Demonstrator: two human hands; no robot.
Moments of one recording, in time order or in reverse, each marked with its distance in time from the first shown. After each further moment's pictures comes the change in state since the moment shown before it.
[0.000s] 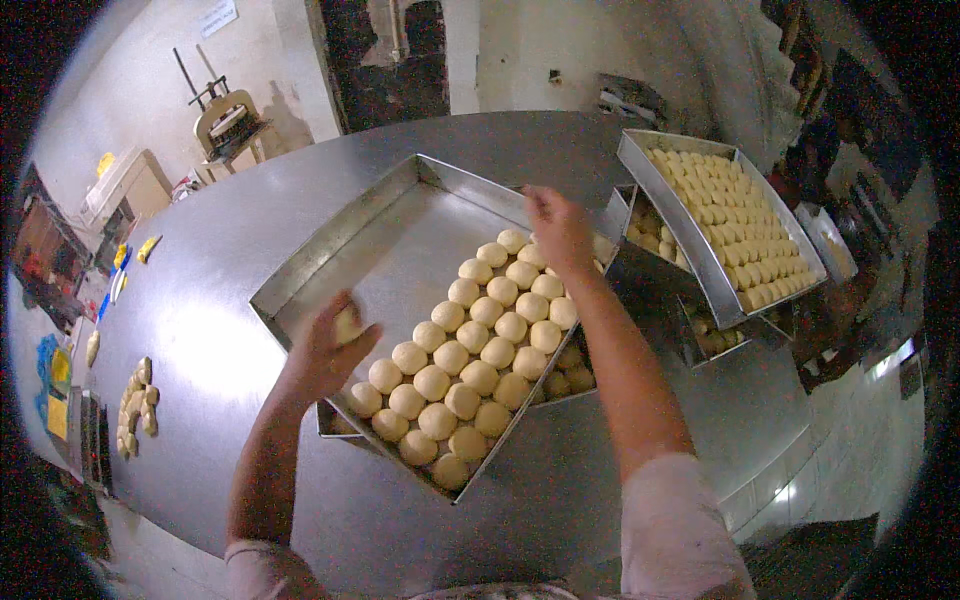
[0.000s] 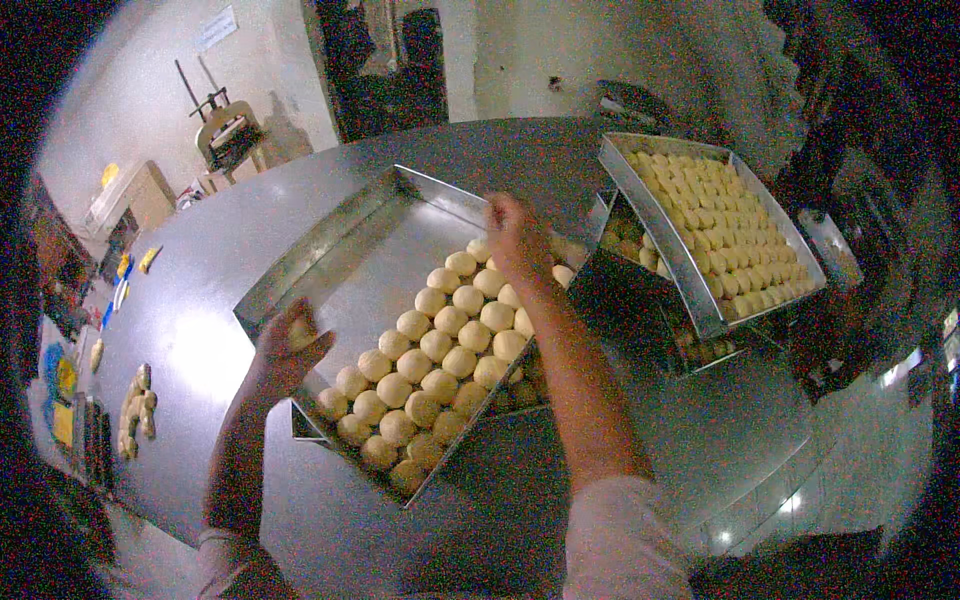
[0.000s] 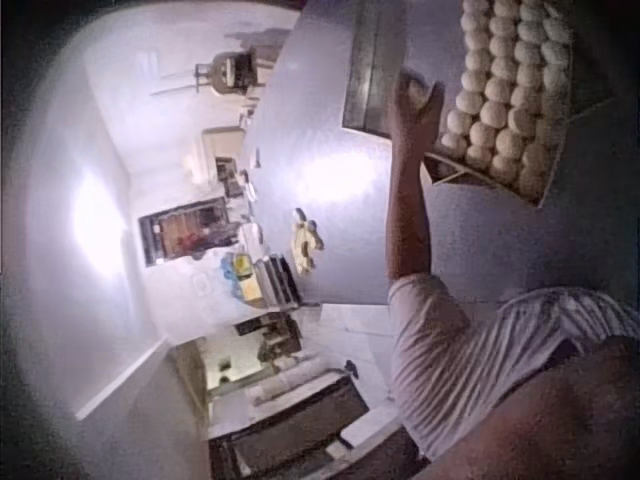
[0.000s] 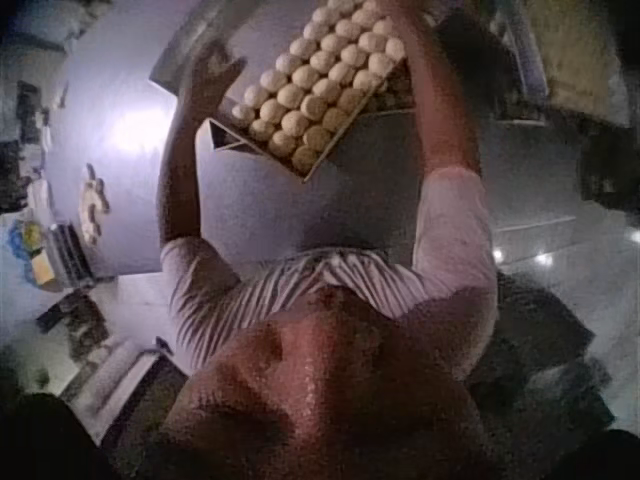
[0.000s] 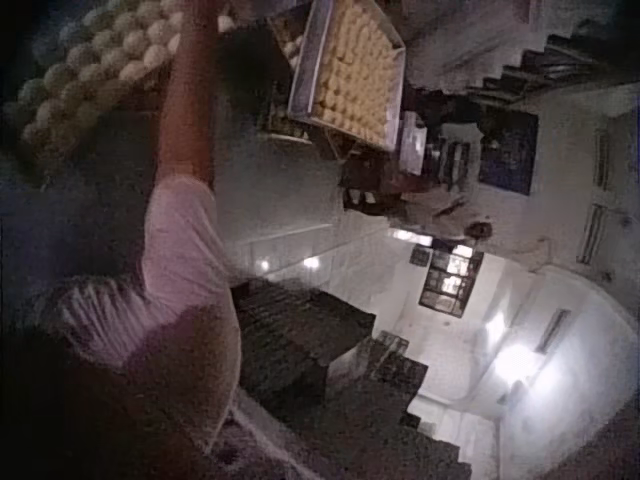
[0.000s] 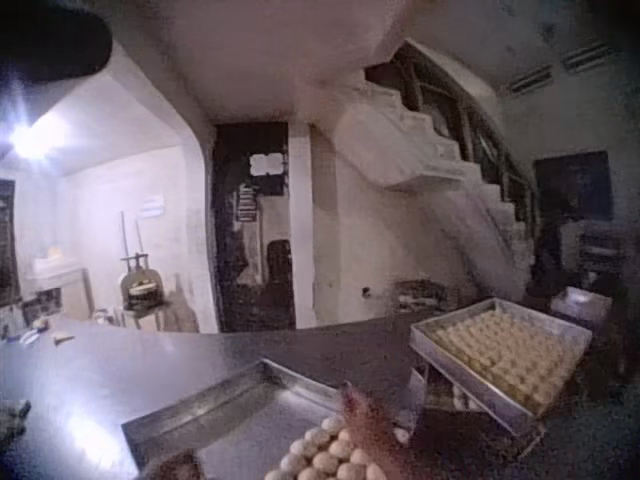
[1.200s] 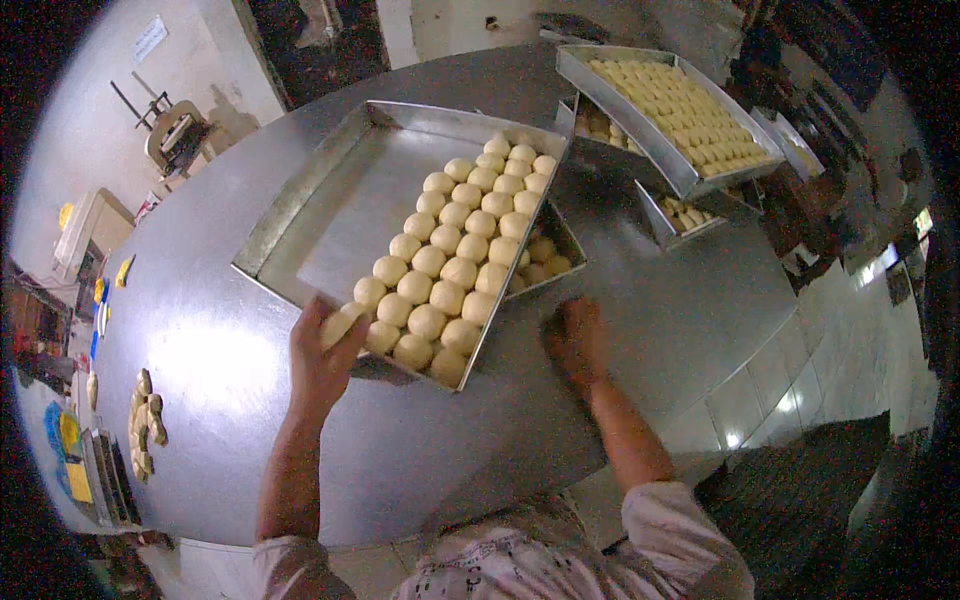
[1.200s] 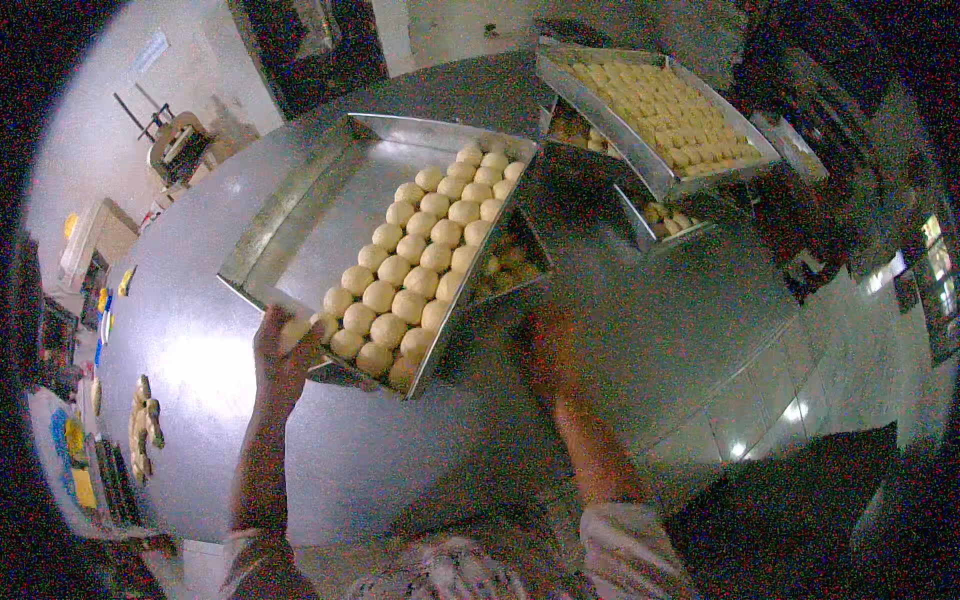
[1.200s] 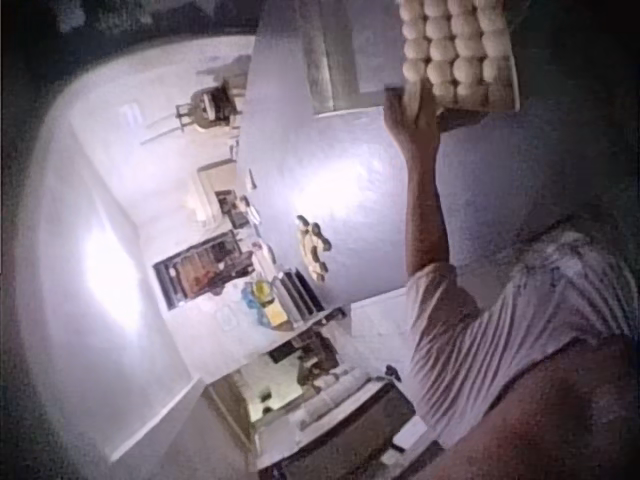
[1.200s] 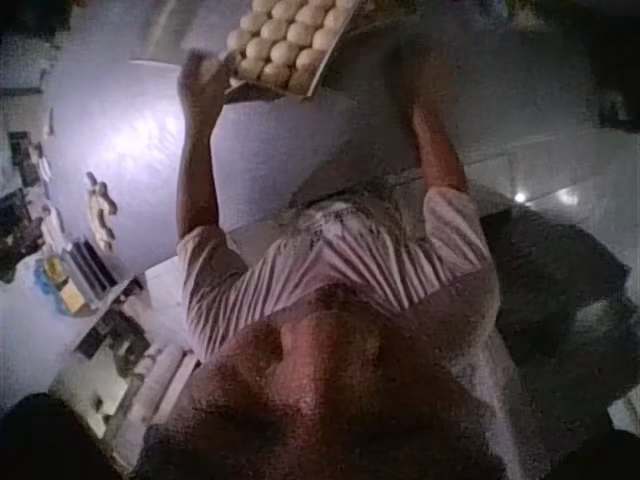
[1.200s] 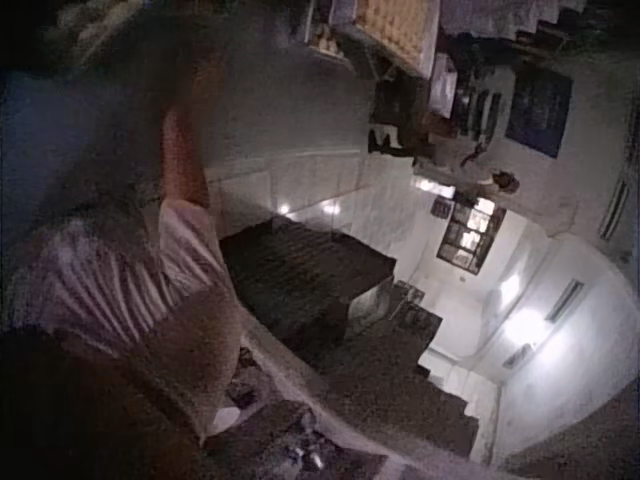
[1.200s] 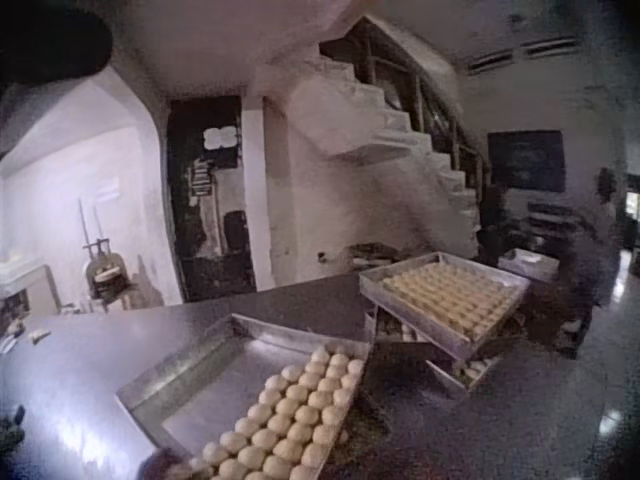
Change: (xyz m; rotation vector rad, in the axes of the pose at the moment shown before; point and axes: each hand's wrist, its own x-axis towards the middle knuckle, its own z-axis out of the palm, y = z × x) left_hand -0.096 -0.005 0.006 -0.161 0.063 -0.032; right_hand -0.292 -0.014 -0.054 -0.505 -0.300 0.395
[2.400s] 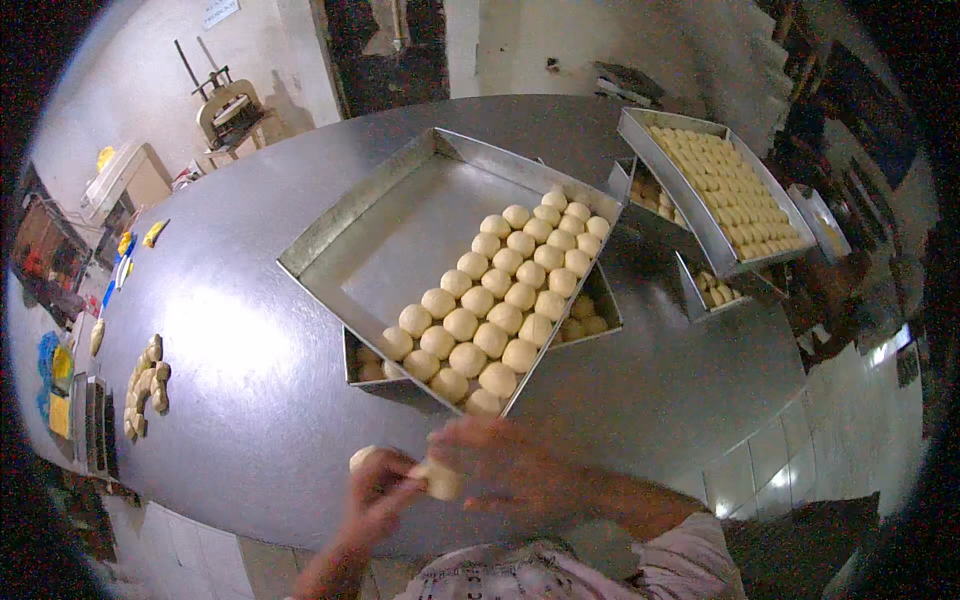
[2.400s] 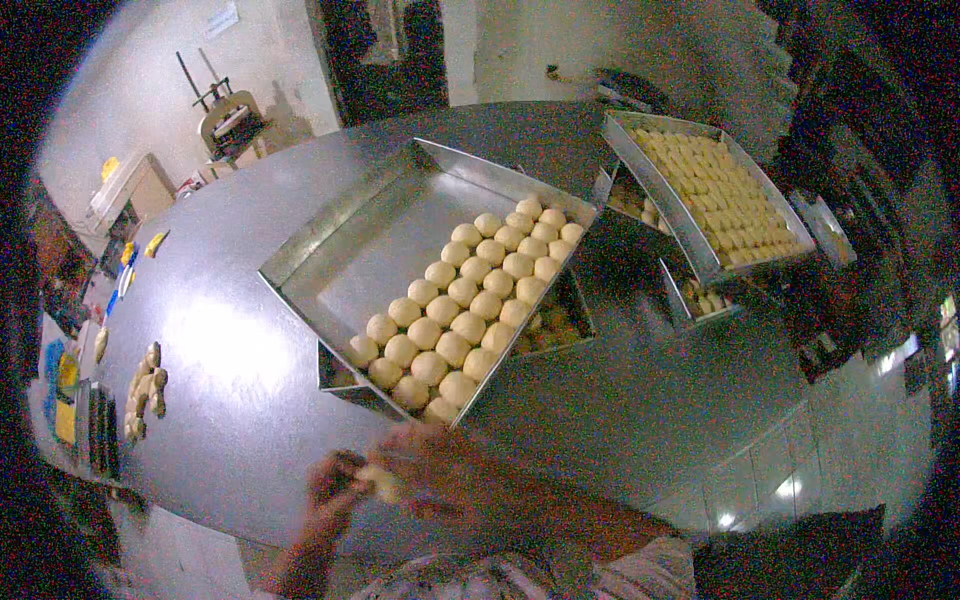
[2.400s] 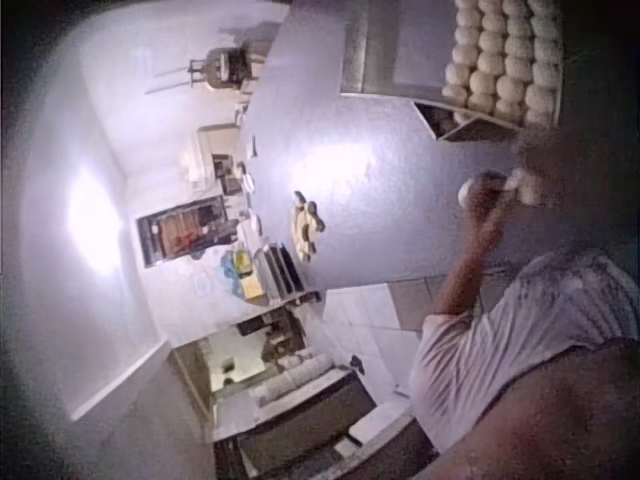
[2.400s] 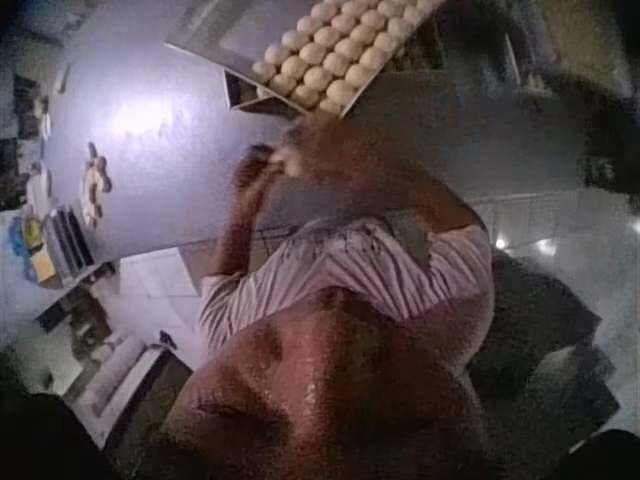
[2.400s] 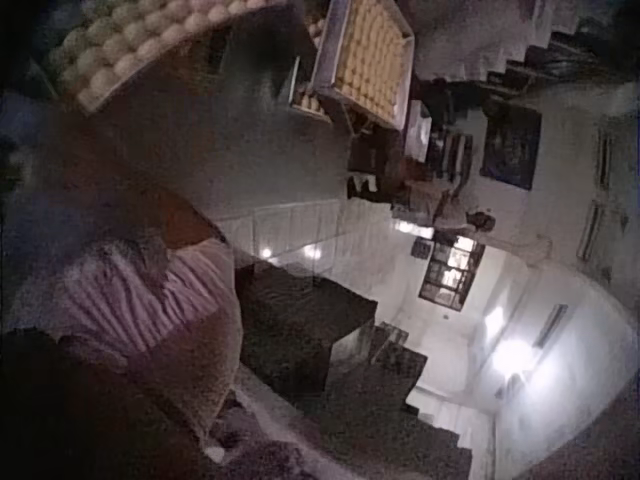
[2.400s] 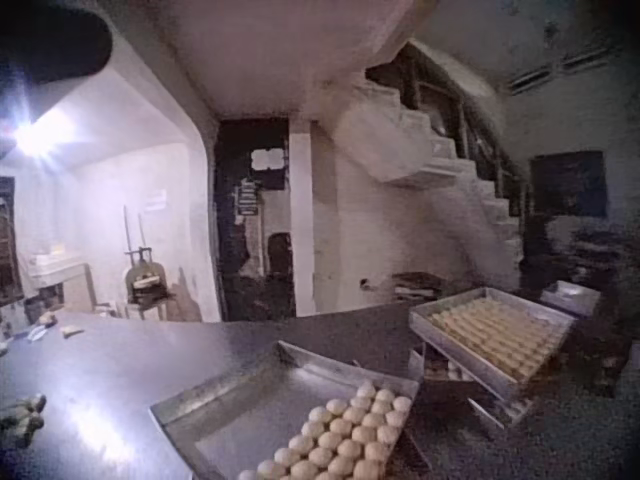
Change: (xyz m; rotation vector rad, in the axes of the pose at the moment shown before) left_hand -0.135 0.001 -0.009 -0.606 -0.143 -0.302; right_hand -0.039 -0.146 -0.067 0.706 -0.386 -1.013
